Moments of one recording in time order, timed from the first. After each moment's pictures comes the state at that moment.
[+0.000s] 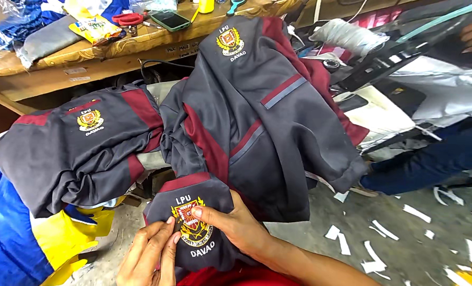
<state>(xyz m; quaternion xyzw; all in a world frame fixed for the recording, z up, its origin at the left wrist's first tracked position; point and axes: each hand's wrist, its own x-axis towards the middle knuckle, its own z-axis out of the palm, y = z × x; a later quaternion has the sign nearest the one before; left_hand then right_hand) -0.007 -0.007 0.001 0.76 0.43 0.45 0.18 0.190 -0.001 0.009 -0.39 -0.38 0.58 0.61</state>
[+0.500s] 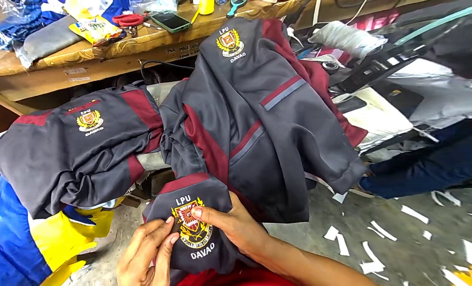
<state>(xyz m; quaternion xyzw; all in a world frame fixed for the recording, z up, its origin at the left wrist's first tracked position) -0.013 0.002 -0.009 0.76 0.39 0.47 0.23 0.191 0.000 0.007 -0.38 -0.35 0.61 0.60</state>
